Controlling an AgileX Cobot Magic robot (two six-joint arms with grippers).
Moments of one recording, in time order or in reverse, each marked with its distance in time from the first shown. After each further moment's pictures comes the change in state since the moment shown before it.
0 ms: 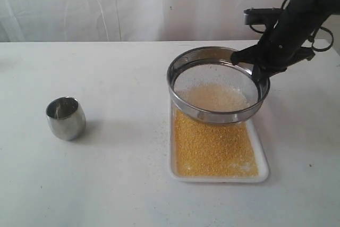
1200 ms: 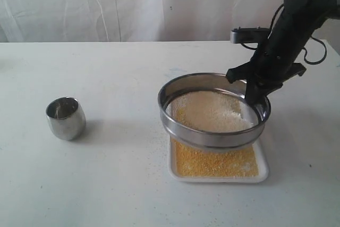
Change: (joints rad) left arm 0.000 0.000 0.000 0.000 0.000 0.000; right arm 0.011 0.010 0.010 0.079 0.195 -0.116
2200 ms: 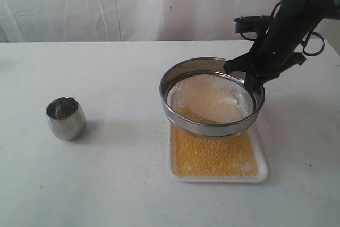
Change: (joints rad) left arm 0.000 0.000 0.000 0.000 0.000 0.000; right arm 0.035 0.000 0.000 -0.054 -0.137 0.015
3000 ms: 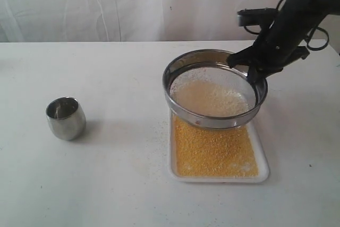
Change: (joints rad) left arm 0.000 0.000 0.000 0.000 0.000 0.000; right arm -0.031 -0.020 0.000 0.008 -0.043 0.013
